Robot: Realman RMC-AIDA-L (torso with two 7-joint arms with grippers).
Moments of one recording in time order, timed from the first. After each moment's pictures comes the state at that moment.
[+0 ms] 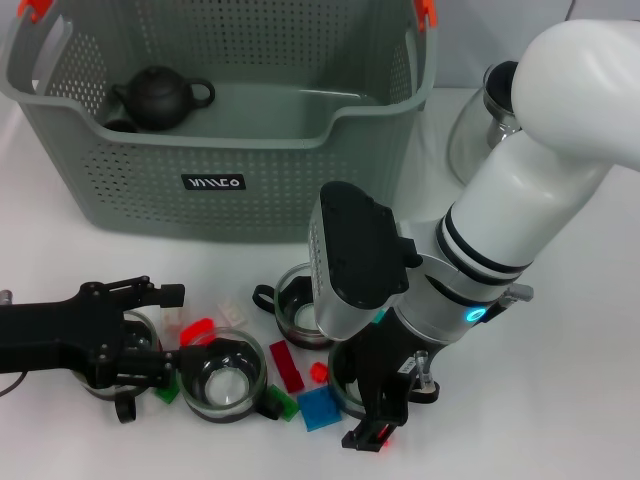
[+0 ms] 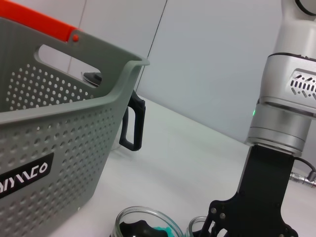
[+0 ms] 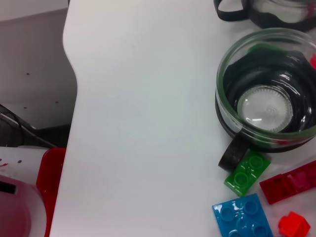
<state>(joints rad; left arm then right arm) -0.39 -2.00 -2.60 -0.65 -1.01 1.81 -1.33 0.96 2.12 -1.87 -0.84 -2.19 -1.34 2.08</state>
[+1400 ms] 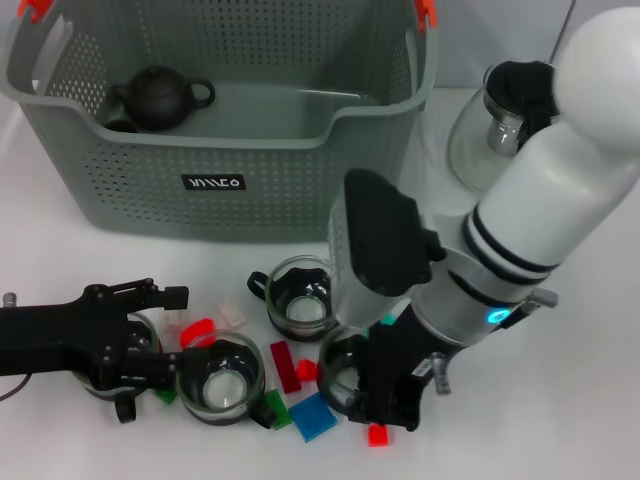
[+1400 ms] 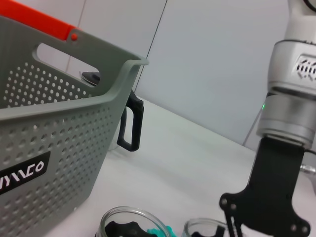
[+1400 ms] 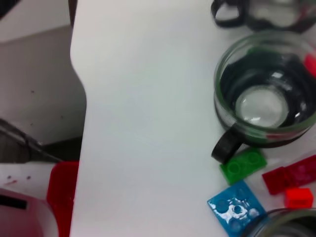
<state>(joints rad) -0.39 -2.01 -2.60 -0.64 -1.01 1.81 -1.33 0.88 2.10 -1.84 -0.97 -2.20 -1.40 2.15</state>
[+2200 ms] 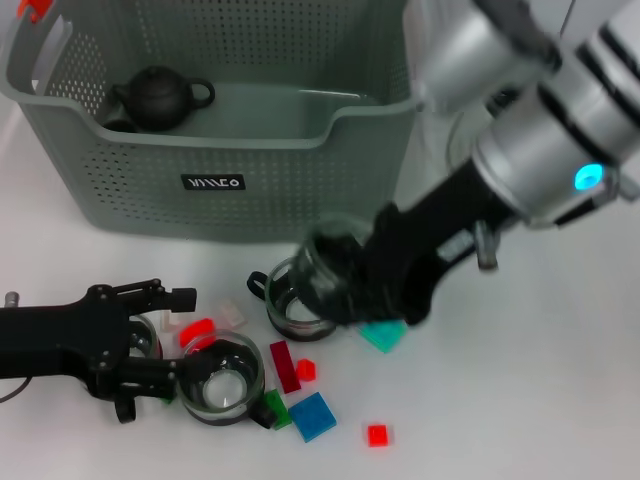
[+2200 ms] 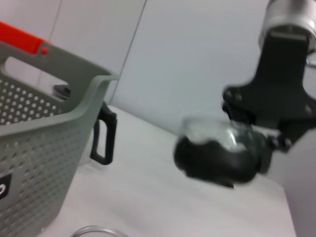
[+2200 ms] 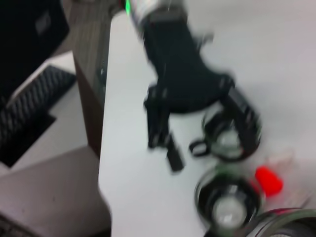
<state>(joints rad) -0.40 -2.01 -2.60 -0.65 -1.02 1.89 -1.33 0.88 2.10 -1.36 -1.30 -2.18 -1.79 2.26</state>
